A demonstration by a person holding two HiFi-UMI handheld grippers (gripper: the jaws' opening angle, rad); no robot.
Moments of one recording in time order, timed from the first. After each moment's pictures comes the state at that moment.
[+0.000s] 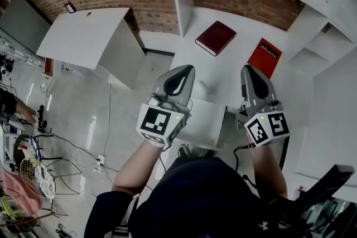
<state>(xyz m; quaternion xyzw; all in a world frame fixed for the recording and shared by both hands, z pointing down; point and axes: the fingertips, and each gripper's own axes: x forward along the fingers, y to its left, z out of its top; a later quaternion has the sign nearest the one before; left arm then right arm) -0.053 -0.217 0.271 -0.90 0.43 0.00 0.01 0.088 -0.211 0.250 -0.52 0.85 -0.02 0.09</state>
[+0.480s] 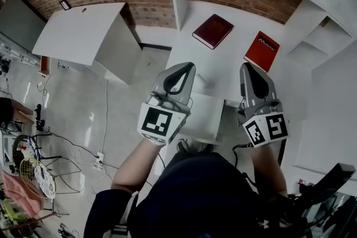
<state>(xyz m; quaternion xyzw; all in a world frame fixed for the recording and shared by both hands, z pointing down) -0.048 -0.206 0.273 -0.90 0.43 0.00 0.02 0.081 -0.194 0.246 -0.53 0.85 0.01 0.07</state>
